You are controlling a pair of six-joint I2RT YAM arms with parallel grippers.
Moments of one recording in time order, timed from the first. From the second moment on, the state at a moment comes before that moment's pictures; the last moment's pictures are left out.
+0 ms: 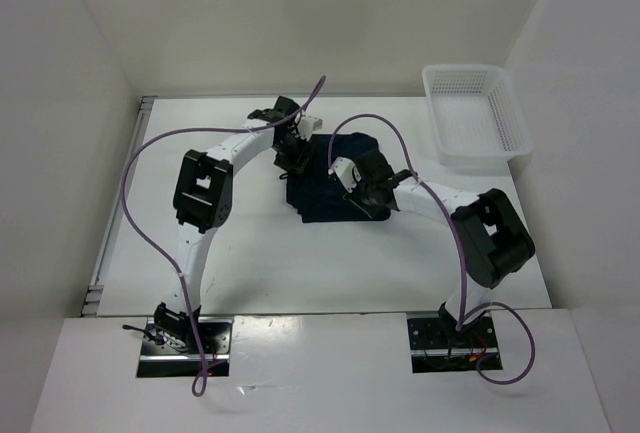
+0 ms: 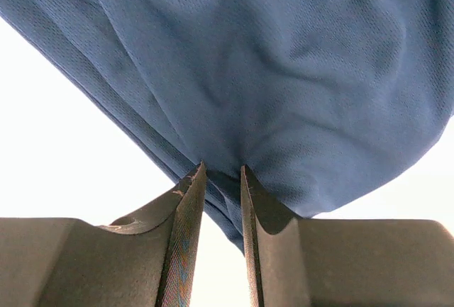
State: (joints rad) left arm -0.38 2.36 1.99 -0.81 0.31 0.06; right arm 0.53 1.68 0.99 -0.32 -0.02 -0.44
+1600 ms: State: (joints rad) left arm -0.24 1.95 1.81 -0.80 0.13 0.07; right arm 0.36 1.97 1.63 -0.22 -0.09 -0.02
